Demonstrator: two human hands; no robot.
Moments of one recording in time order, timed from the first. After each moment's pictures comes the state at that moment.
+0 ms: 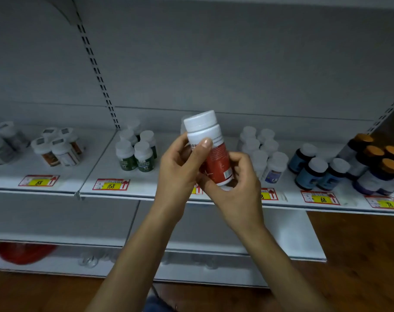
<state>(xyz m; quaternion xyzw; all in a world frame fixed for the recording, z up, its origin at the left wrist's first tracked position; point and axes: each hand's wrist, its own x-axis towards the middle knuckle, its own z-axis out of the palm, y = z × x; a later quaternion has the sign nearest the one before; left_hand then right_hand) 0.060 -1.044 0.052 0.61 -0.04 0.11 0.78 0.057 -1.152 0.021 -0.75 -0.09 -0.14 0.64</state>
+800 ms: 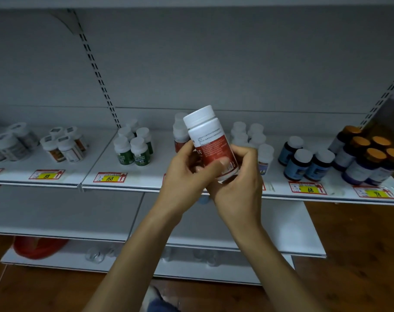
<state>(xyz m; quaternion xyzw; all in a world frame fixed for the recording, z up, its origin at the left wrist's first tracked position) 0.022 -1.086 0.058 0.70 -0.04 0.07 0.71 0.028 -1.186 0.025 -0.78 -0.06 -0.24 0.58</state>
